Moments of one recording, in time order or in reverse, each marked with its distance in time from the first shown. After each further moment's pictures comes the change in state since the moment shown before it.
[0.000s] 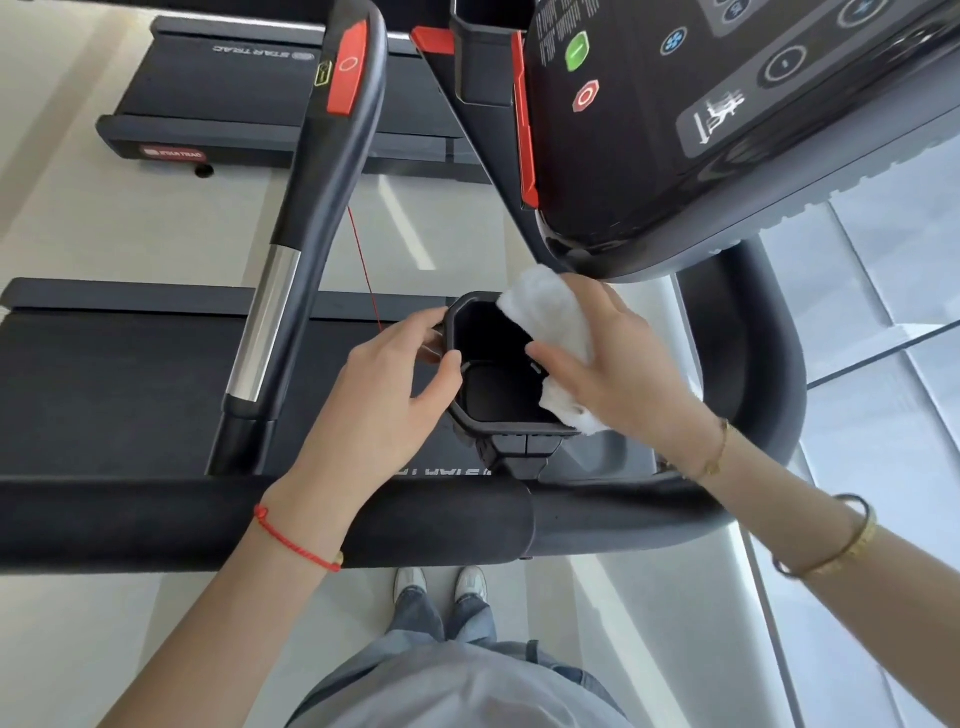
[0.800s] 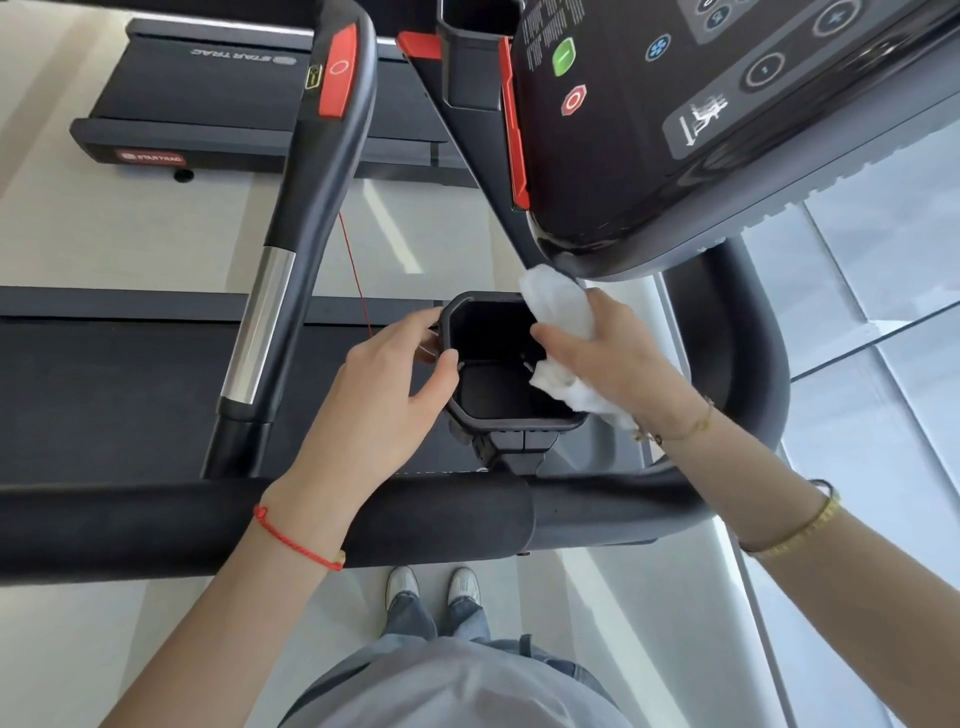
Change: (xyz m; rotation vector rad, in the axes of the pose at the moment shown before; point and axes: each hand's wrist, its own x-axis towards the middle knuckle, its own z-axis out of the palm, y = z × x) left_hand 0.000 0.001 -0.001 0.000 -0.014 0.000; right_hand 0.006 -0.004 -0.002 0.243 -0.038 0.358
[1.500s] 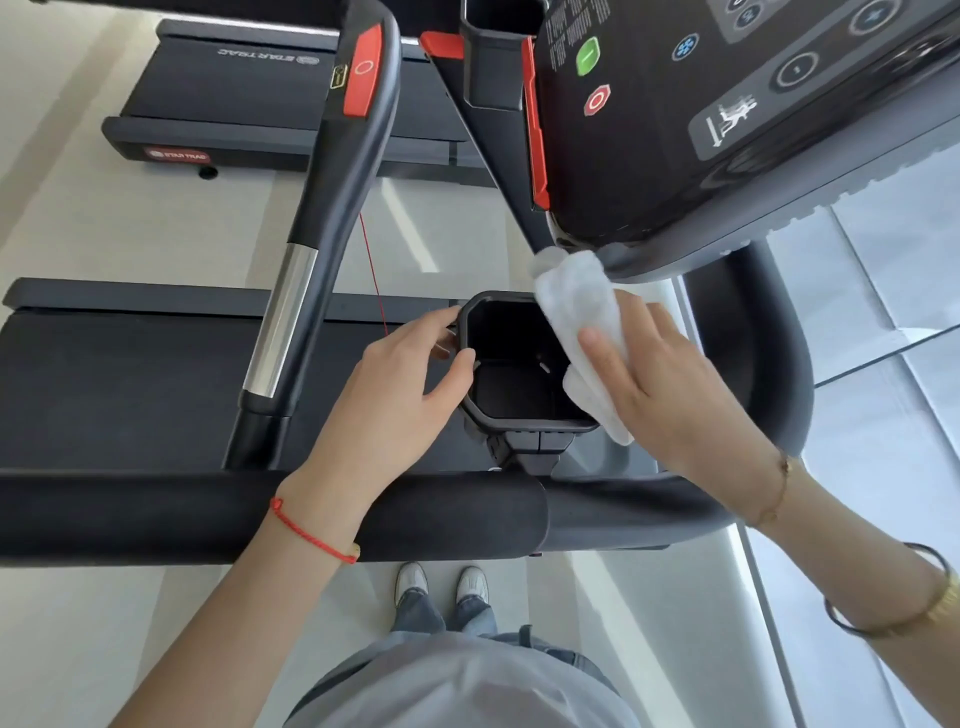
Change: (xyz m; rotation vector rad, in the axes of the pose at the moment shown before) left_hand -0.002 0.000 -0.002 -0.012 -0.021 -0.013; right_hand -0.038 0.010 -0.016 -0.366 0.102 -0.318
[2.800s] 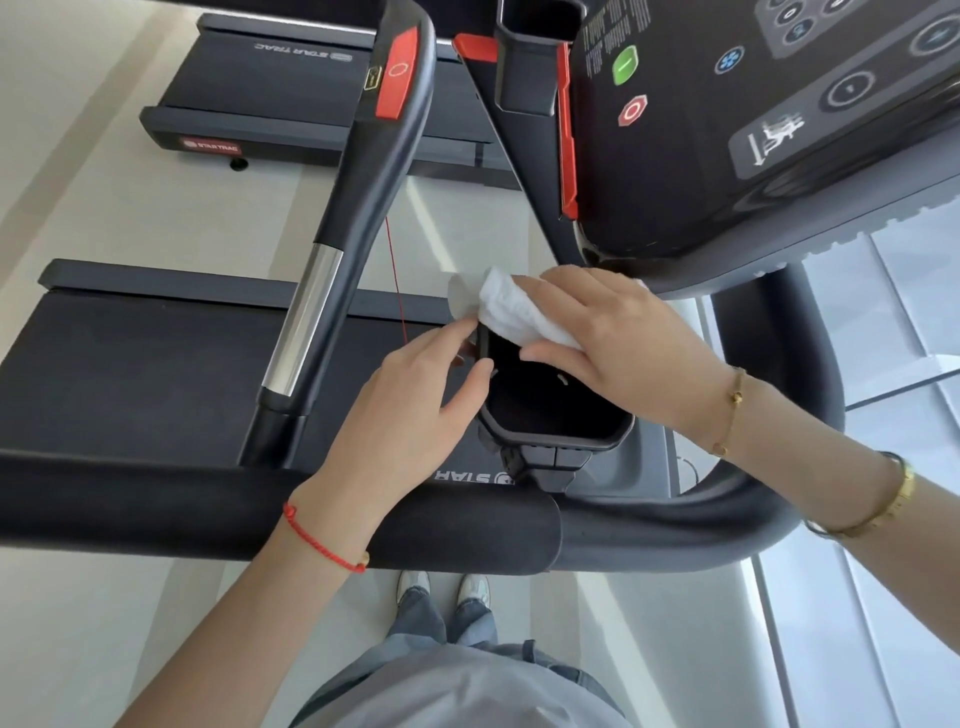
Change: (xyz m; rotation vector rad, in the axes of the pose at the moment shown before) left_hand -0.008 0.009 -0.003 0.066 0.000 -0.066; right_hand 0.063 -0.015 0.008 -0.404 -0.051 -0.634
